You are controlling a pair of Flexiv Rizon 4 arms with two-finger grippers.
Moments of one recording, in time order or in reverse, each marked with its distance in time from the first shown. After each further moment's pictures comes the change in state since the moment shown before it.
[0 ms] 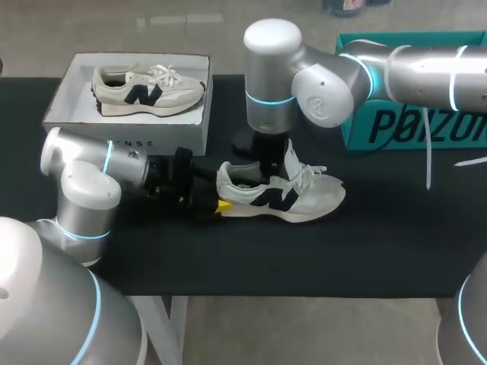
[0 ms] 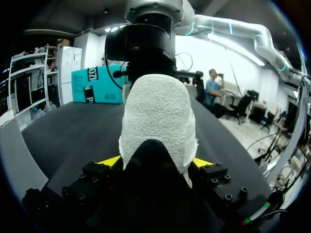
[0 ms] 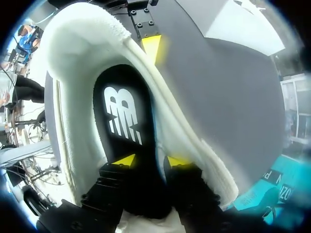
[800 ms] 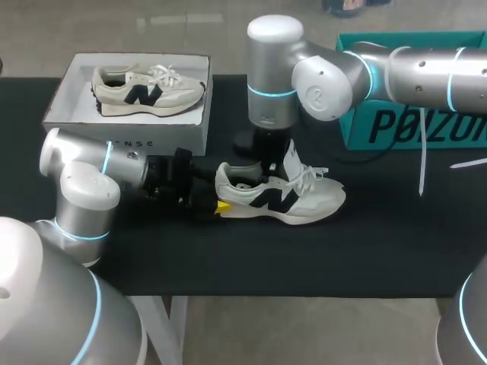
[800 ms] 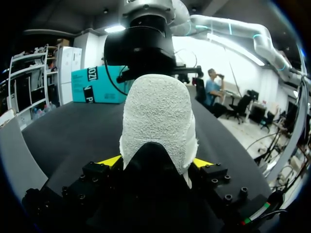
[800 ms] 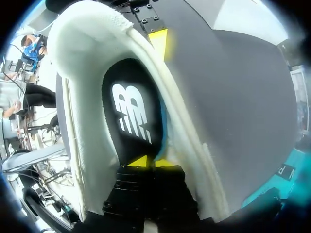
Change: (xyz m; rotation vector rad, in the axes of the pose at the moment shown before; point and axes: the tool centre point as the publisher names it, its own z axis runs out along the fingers) left arm 0.002 0.001 -0.001 0.000 0.000 0.000; right arm 0.015 -0.002 -0.001 0.006 0.119 0.077
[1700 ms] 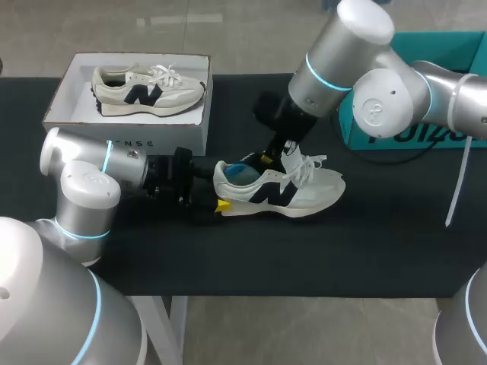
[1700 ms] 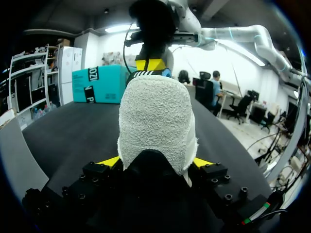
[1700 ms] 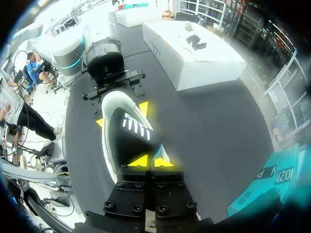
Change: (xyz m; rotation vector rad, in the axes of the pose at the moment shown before) left arm -0.003 -0.001 0.000 0.001 -0.002 -0.002; right arm -0.012 0.022 -0.086 -0.493 -0.136 -0.019
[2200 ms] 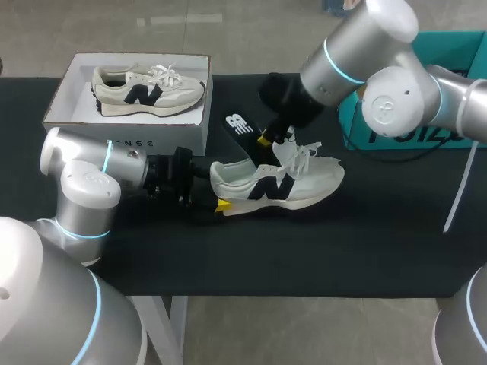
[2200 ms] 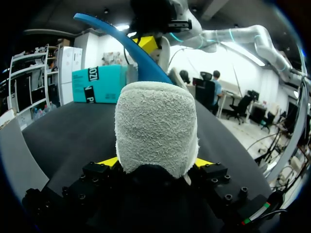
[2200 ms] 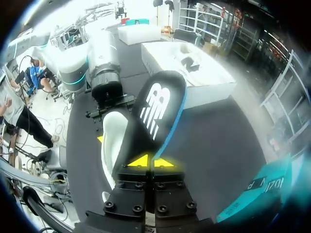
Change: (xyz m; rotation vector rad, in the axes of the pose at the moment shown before) left arm 0.000 0.000 0.000 0.000 0.001 0.000; right arm -0.014 0.029 -0.026 -0.138 -0.023 -0.030
